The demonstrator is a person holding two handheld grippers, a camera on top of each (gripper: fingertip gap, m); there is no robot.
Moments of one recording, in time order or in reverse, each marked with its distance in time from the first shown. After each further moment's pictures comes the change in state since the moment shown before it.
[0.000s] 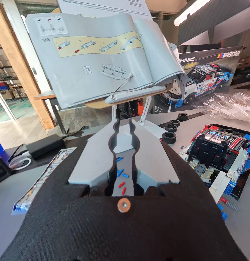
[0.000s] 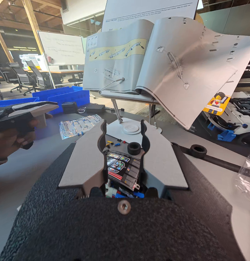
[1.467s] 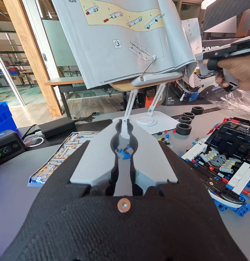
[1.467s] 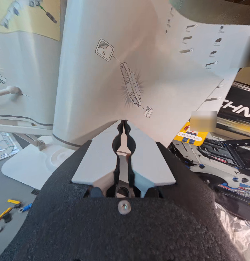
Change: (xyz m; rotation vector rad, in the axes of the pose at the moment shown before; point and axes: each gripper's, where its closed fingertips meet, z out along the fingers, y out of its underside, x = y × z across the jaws) left arm -0.034 0.032 -0.011 -0.048 -0.072 -0.045; right arm 0.134 -0.014 0.177 -0.185 0.322 -0.193
